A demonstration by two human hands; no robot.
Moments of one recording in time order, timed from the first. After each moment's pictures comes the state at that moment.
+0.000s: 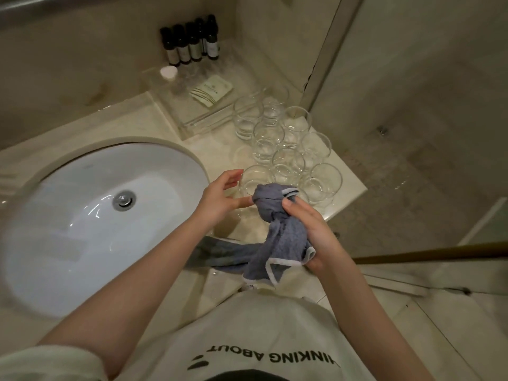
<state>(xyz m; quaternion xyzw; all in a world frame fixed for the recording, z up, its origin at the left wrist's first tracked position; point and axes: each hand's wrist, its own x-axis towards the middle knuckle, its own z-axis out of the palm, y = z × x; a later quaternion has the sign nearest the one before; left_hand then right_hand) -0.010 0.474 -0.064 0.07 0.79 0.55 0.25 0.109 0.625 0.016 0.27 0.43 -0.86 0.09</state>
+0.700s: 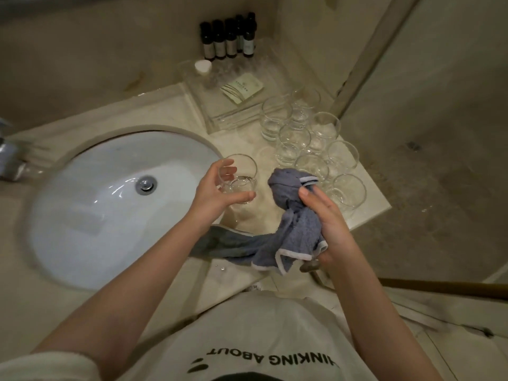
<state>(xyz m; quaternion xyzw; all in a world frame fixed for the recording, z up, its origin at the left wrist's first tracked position) -0.002 0.444 -0.048 -0.04 0.76 0.63 0.16 0.086 0.628 0.021 0.25 0.45 -0.85 0.07</state>
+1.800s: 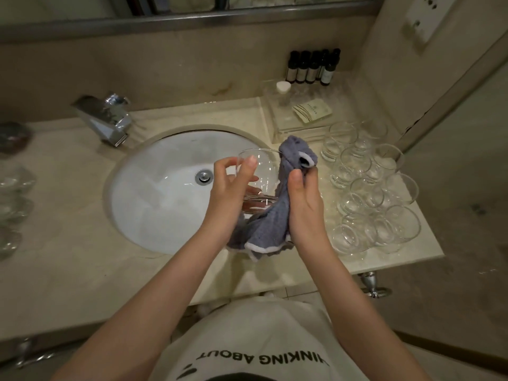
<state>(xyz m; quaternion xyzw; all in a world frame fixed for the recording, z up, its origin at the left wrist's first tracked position) 0.063 0.408 0.049 -0.20 0.67 0.72 0.04 0.068 0.526 0.040 0.01 0.72 -0.69 0.00</state>
